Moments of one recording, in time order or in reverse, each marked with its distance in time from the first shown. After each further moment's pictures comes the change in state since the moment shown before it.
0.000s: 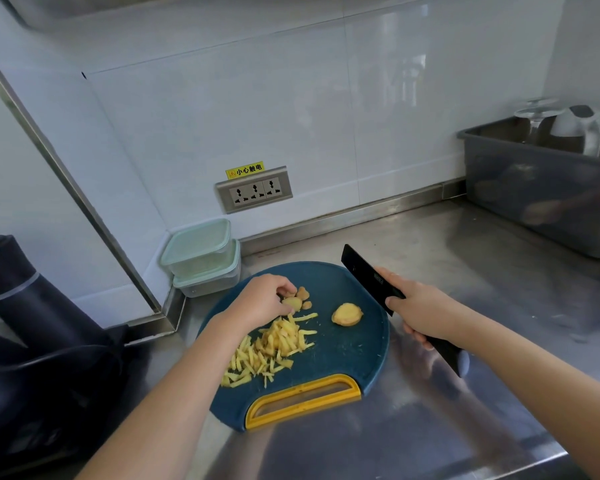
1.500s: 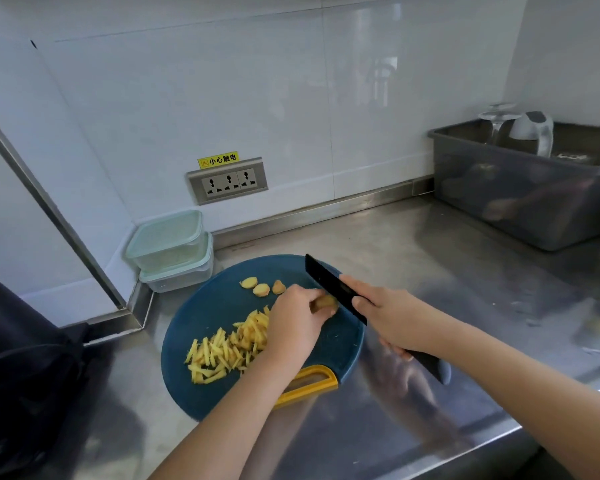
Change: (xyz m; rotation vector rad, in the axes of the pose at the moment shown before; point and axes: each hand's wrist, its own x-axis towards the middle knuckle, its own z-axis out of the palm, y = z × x) left_hand -0.025 0.067 0.072 -0.185 0.351 0.139; right_hand -0.032 -0.016 0.012 -0.214 -0.026 -0.065
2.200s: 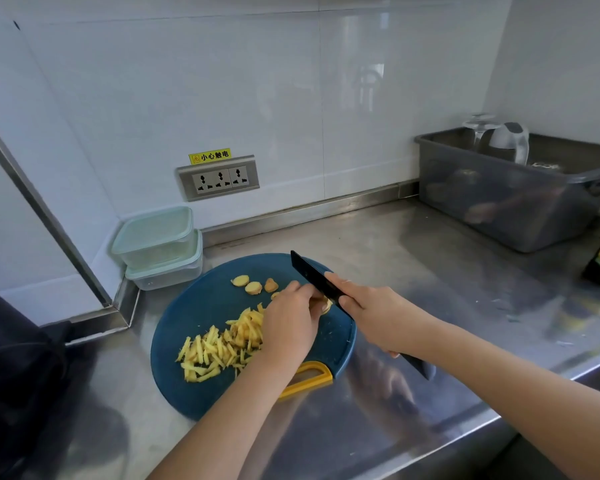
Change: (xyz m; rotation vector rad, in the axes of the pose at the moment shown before) left_hand -0.006 -0.002 0.005 0.126 0.106 0.119; right_hand -0.006 -0.016 0.008 -0.153 0.018 0.008
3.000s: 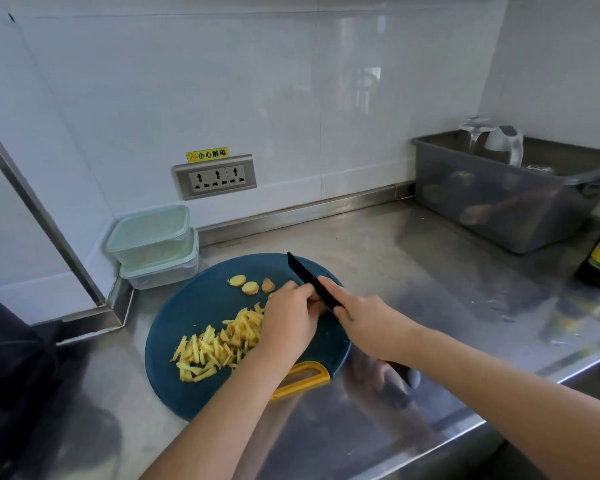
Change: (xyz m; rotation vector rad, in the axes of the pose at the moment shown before) left_hand 0.004 -0.004 -0.001 -0.050 -0.057 -0.001; right_hand 0.010 0.003 0.020 -0.108 0.012 -0.038
